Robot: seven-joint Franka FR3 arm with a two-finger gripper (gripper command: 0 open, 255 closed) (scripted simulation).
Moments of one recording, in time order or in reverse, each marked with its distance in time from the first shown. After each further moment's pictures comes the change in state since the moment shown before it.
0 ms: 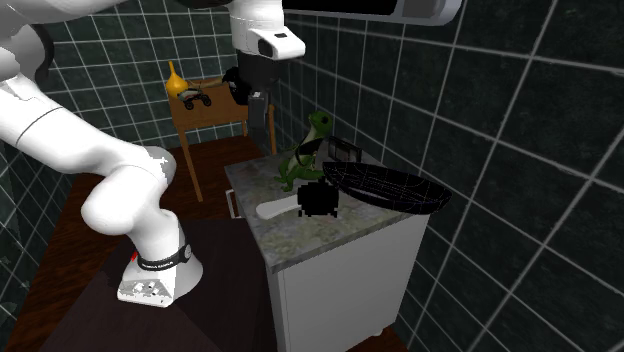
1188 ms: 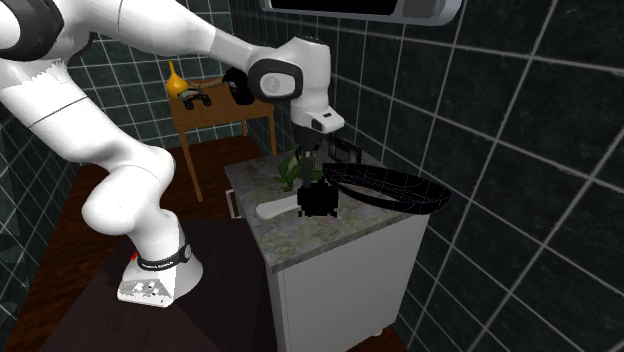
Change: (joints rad) arm 0.016 0.315 0.211 -0.210 0.032 0.578 0.202
